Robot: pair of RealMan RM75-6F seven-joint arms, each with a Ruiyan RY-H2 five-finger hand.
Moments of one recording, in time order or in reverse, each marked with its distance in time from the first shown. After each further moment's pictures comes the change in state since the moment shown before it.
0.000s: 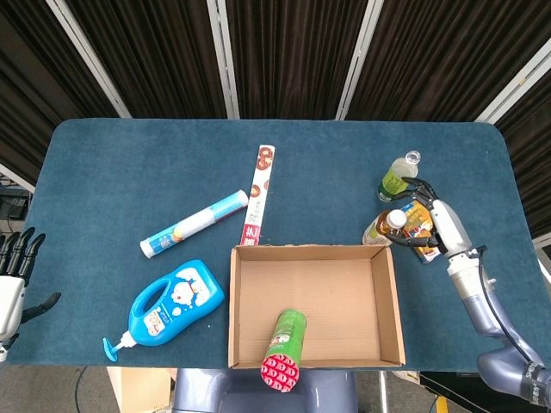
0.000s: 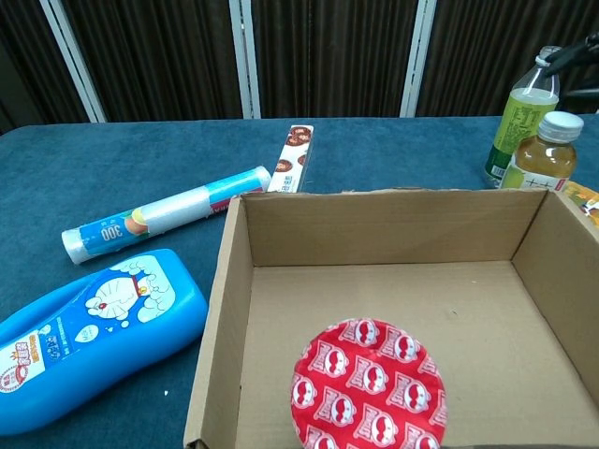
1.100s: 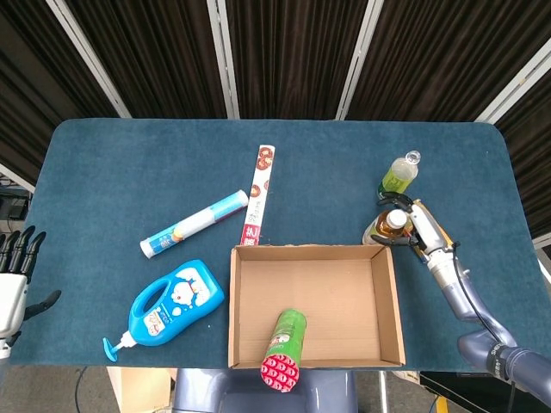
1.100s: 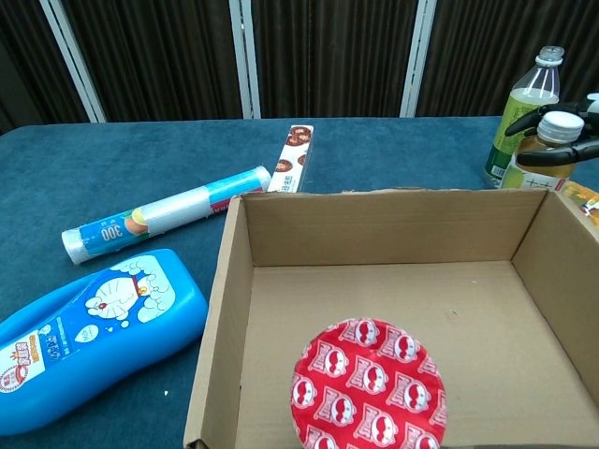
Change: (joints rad) left arm -0.008 -0.019 -0.013 -0.003 -0.031 -0.020 0.051; right arm 0.080 -0.221 -0.058 0.370 -0.050 -0.118 0.241
